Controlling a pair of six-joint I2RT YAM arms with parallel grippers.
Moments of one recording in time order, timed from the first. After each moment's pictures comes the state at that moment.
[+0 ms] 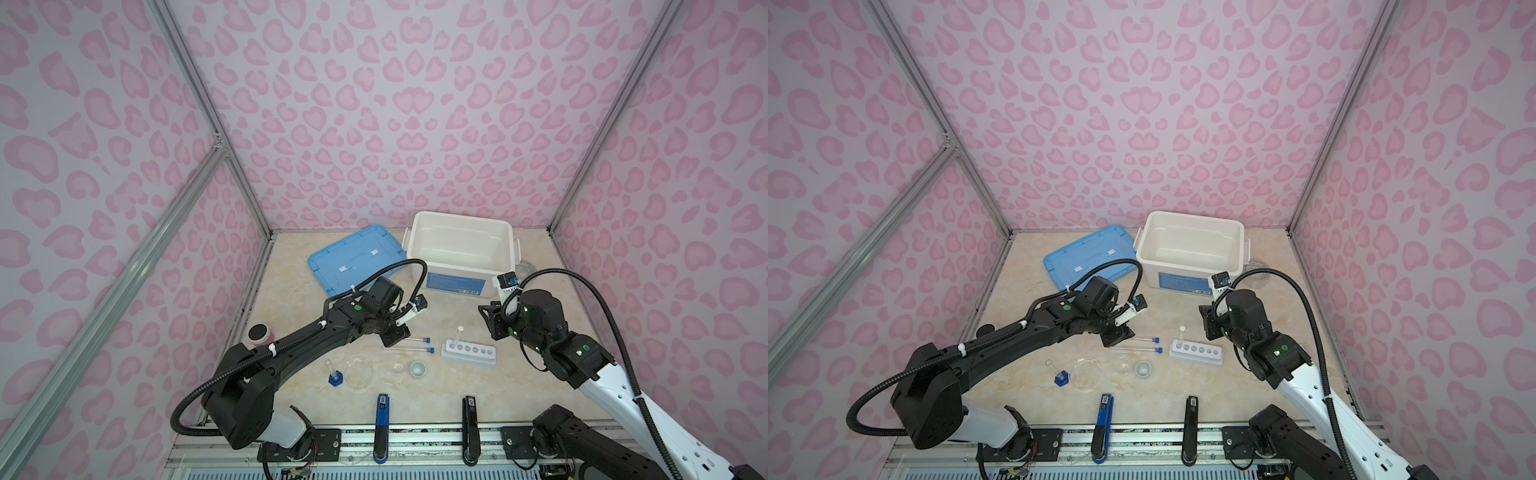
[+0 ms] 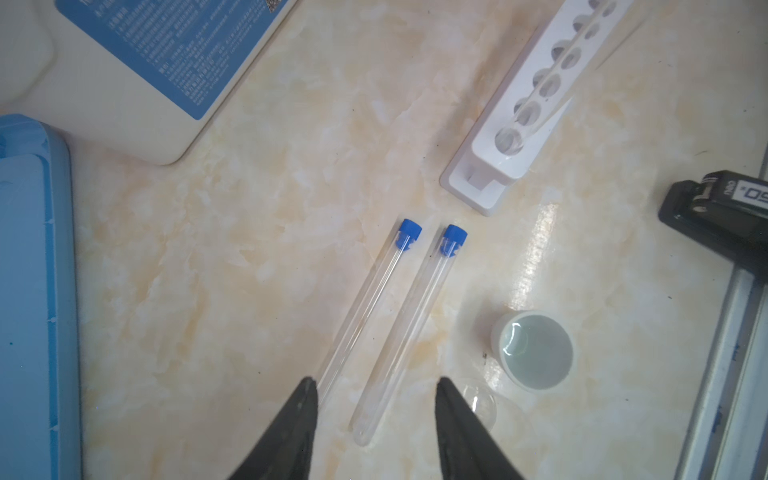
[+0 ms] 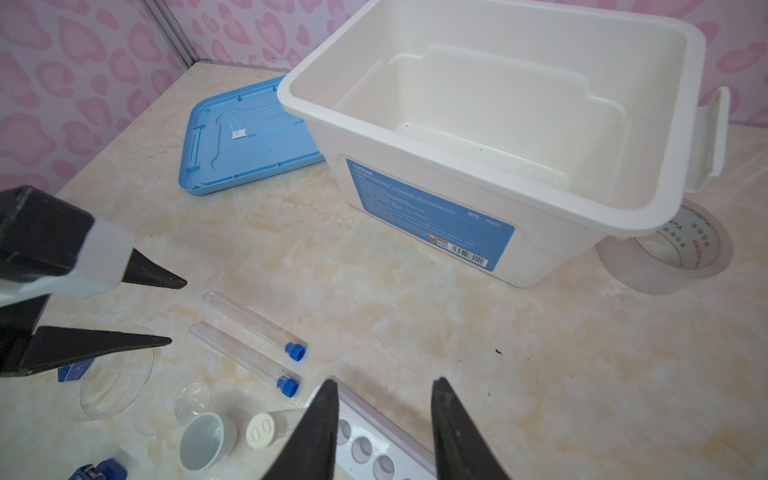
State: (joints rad) left arm -0.72 1.49 1.04 -0.56 0.18 0.41; right arm 0.50 0.84 0.79 -0.52 0.05 0.19
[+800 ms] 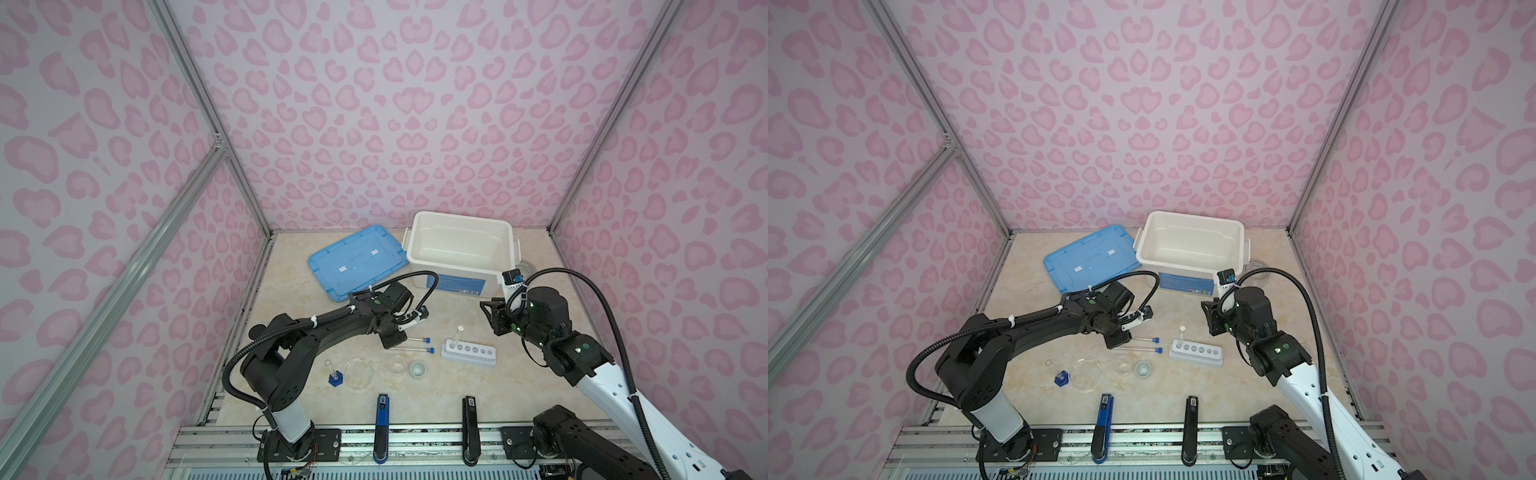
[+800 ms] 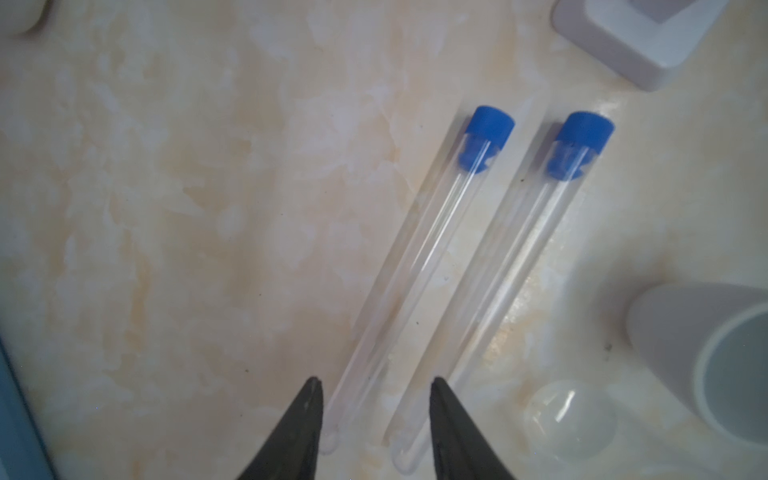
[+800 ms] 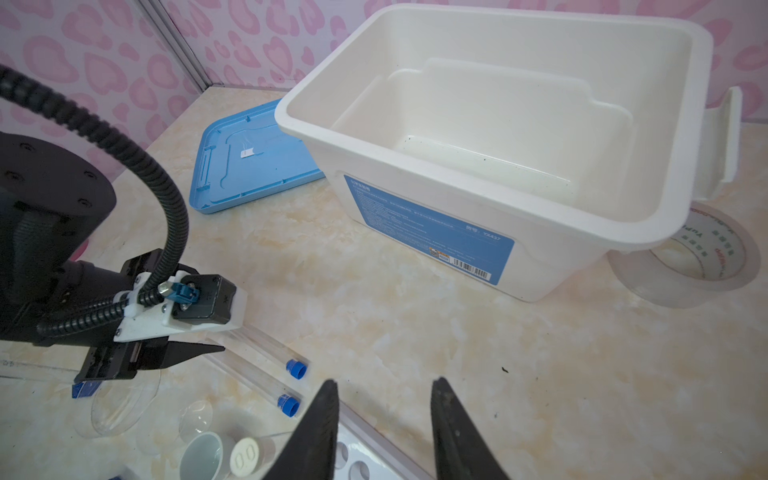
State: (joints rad) left arm -0.72 1.73 1.10 -0.61 0.04 0.50; right arm 0.40 0.84 0.75 -0.43 -0.06 0.18
